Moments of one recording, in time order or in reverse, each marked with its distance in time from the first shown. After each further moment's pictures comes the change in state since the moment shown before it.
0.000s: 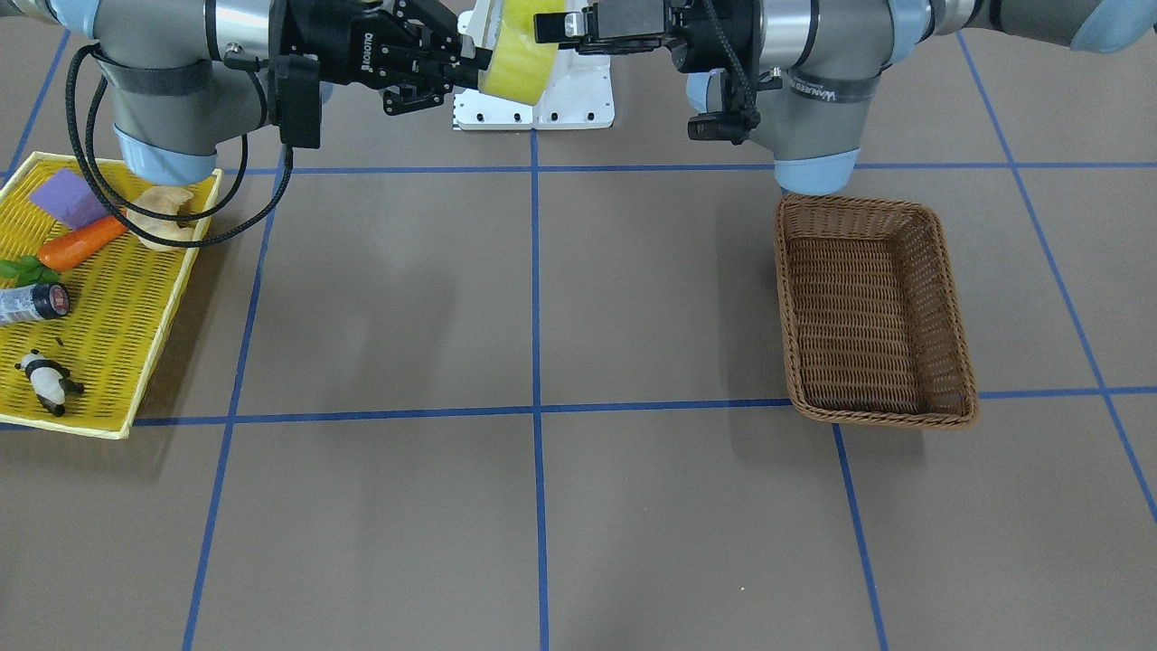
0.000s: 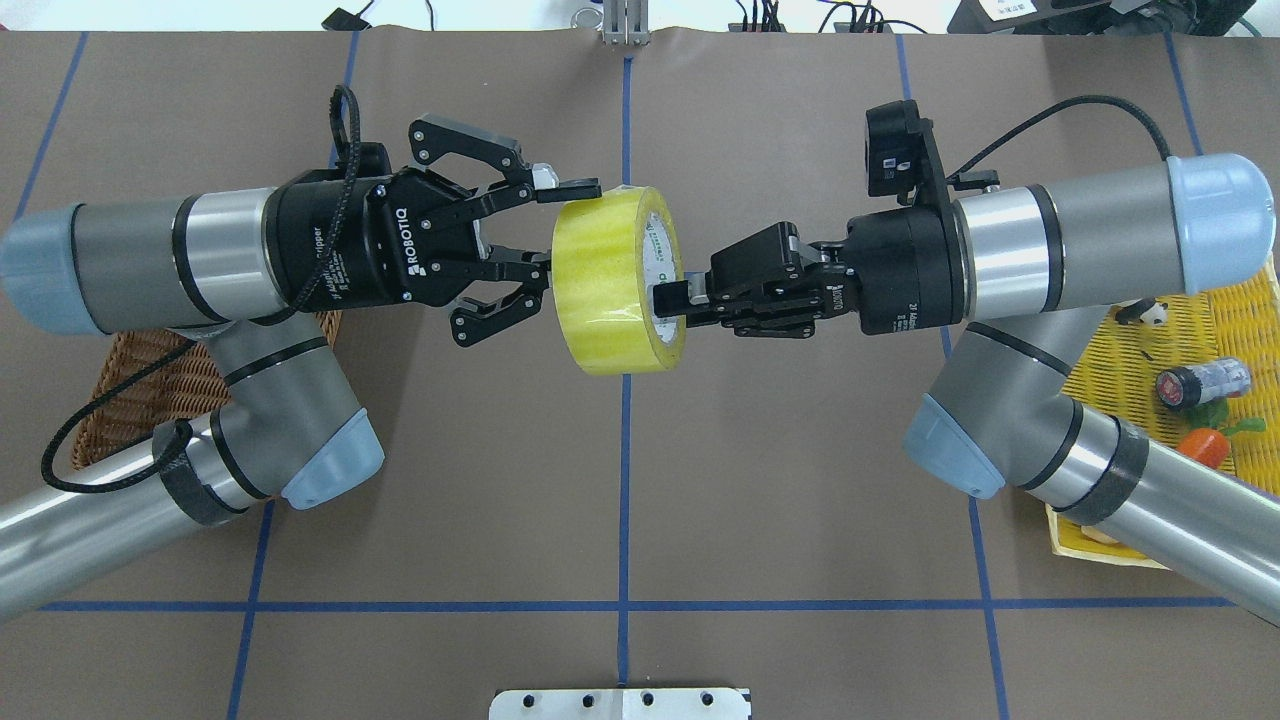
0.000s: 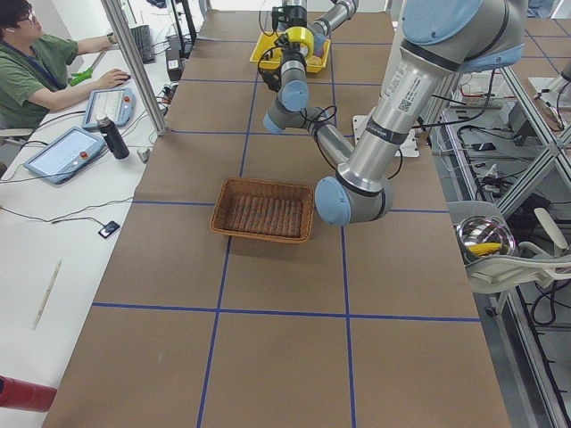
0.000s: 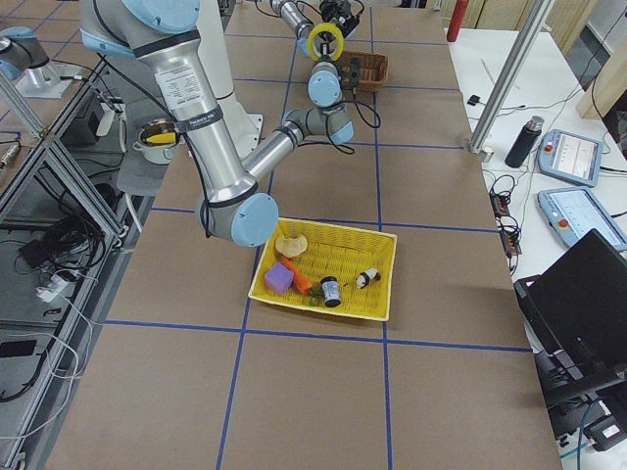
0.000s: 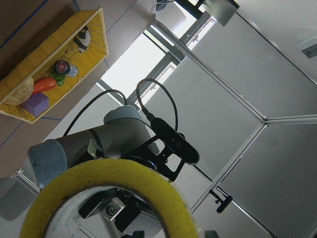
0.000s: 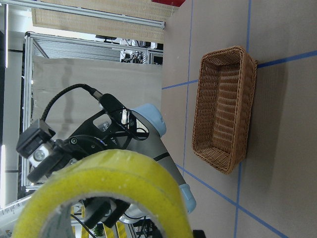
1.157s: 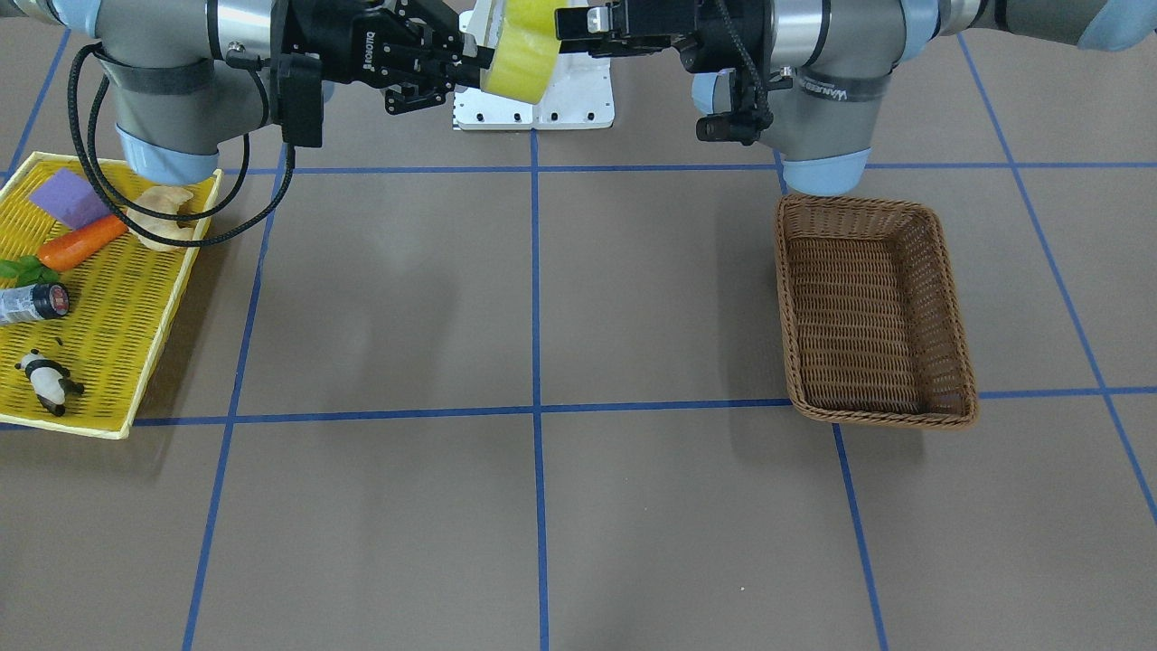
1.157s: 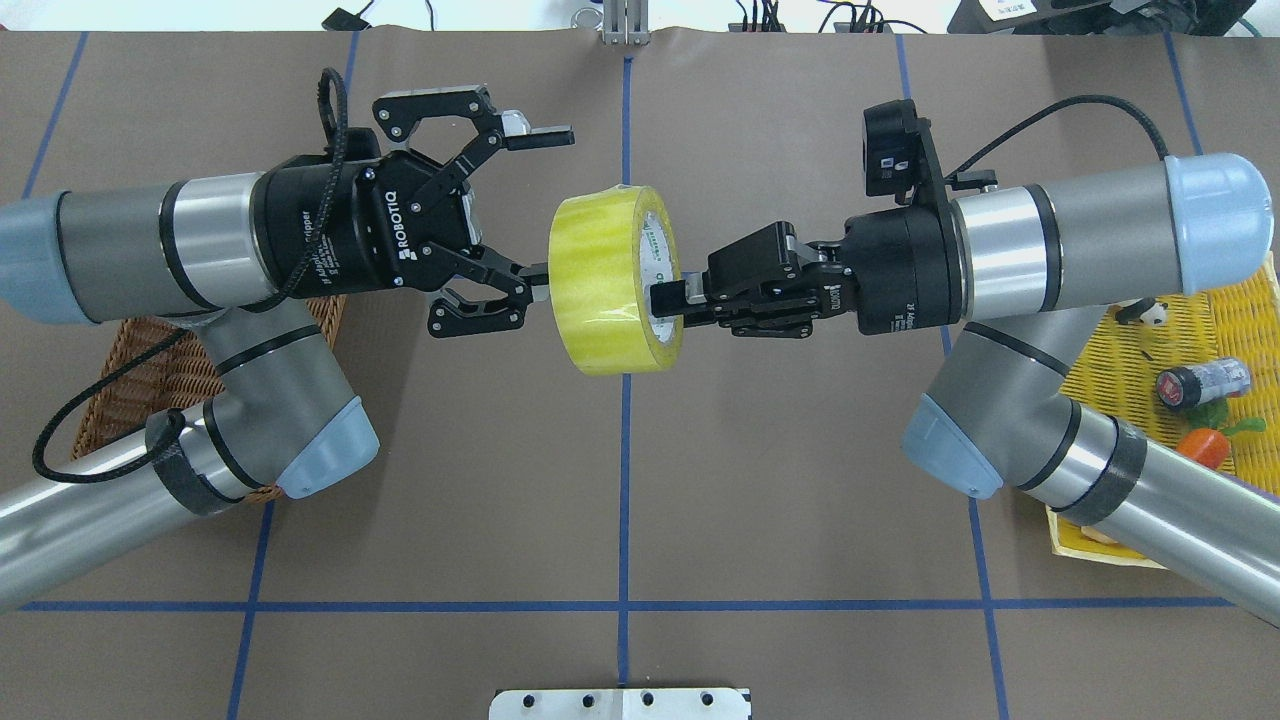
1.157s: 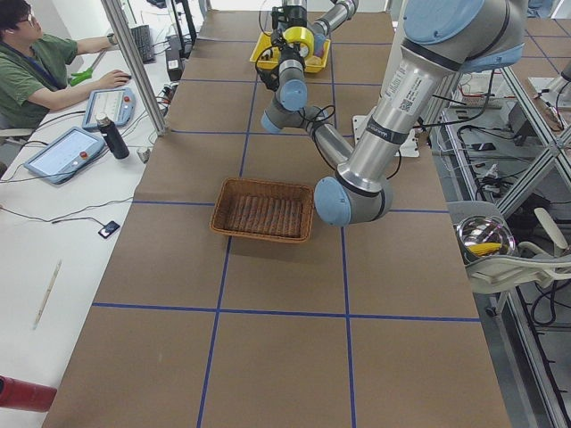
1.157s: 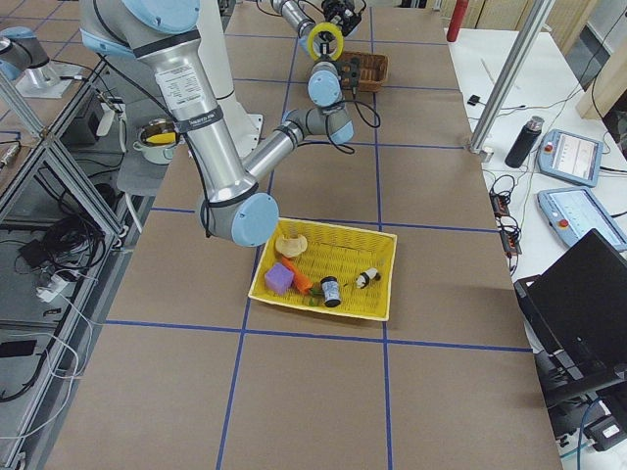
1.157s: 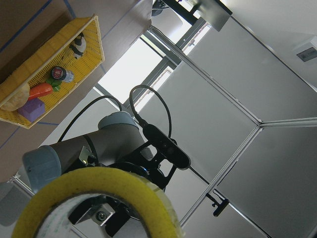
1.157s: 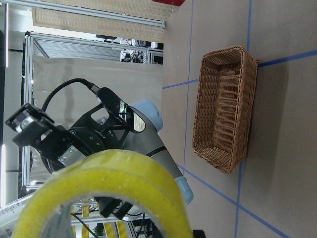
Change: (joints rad) left arm -0.016 -0.003 -0.003 0.003 0.002 -0.008; right arm -0.002 0.004 0.000 -0.002 -0.001 0.000
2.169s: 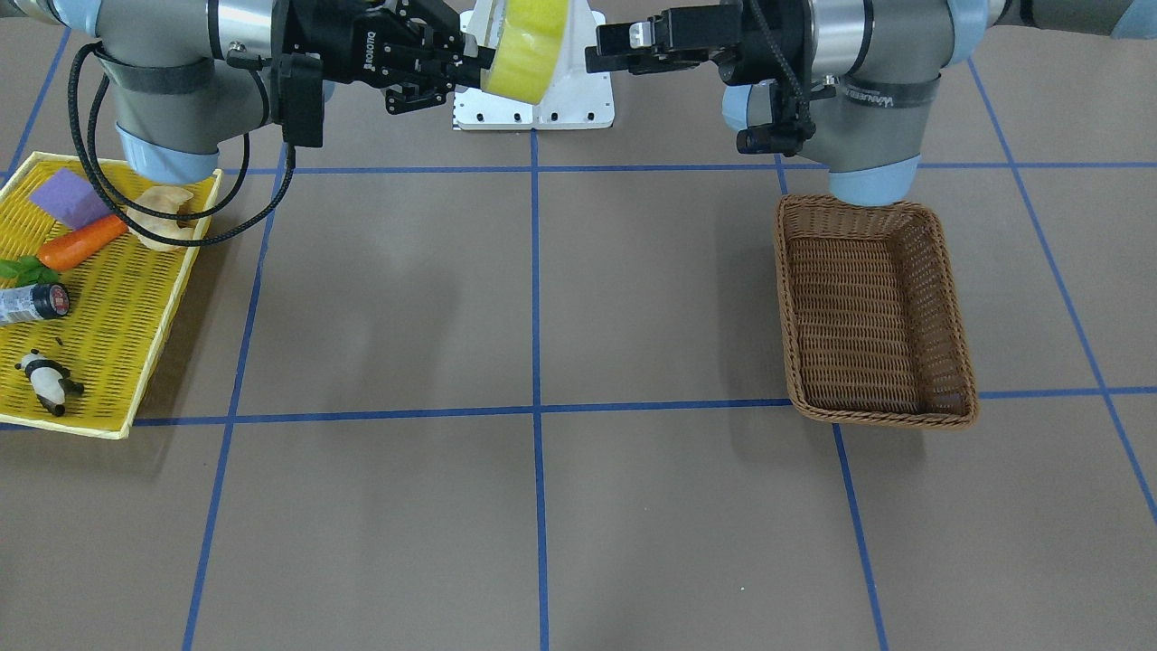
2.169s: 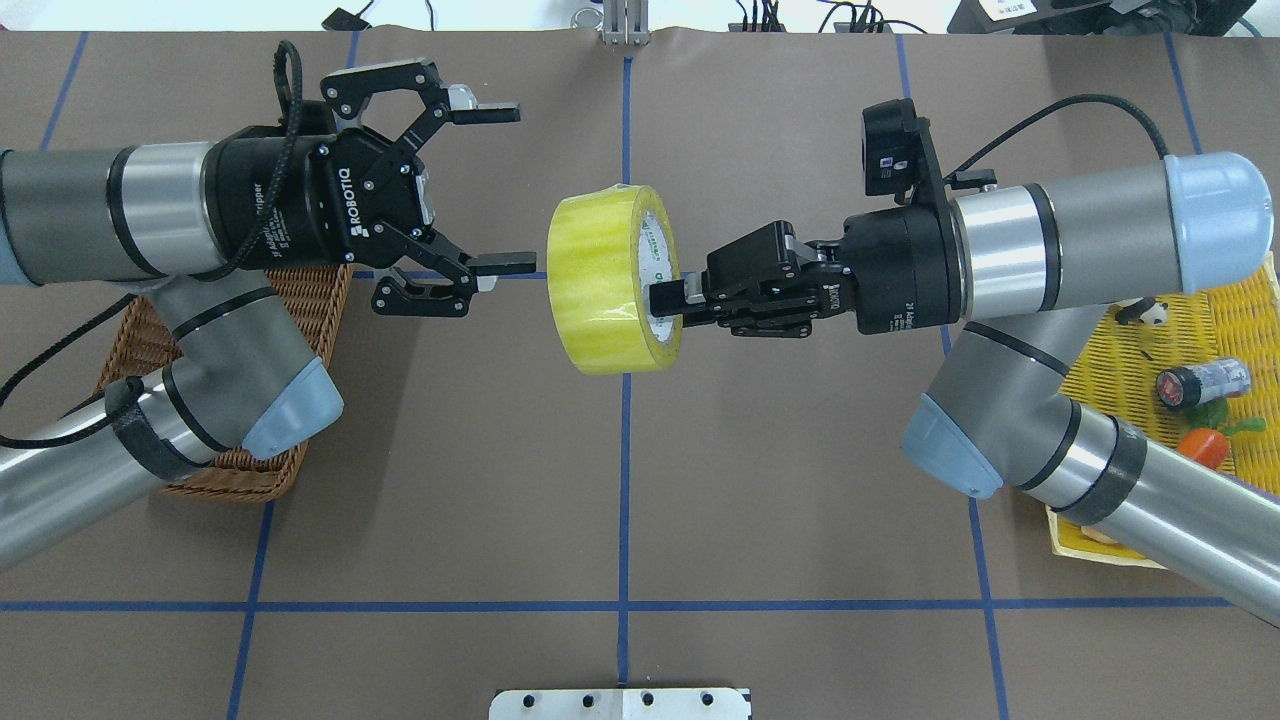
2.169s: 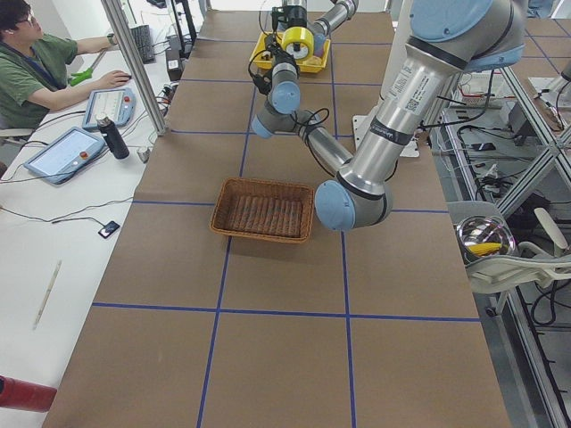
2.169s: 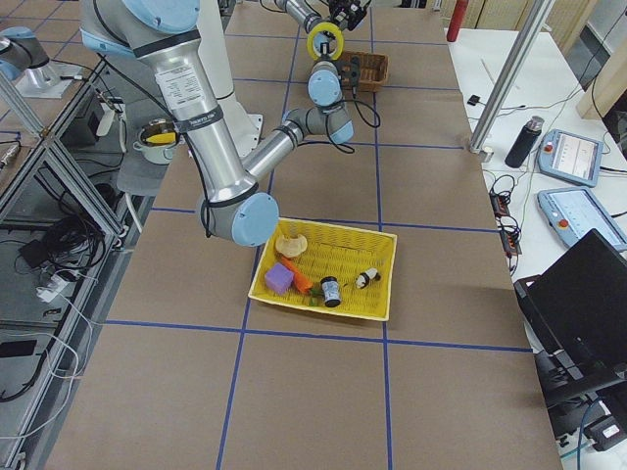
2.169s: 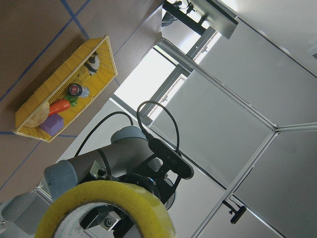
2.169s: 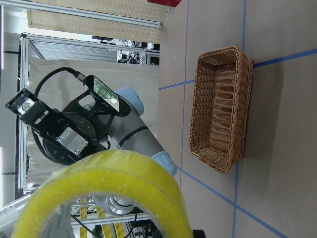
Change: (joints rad) left arm -0.066 0.029 0.003 -0.002 -0.086 -0.005; right arm 0.000 0.001 0.001 -0.003 0.000 0.001
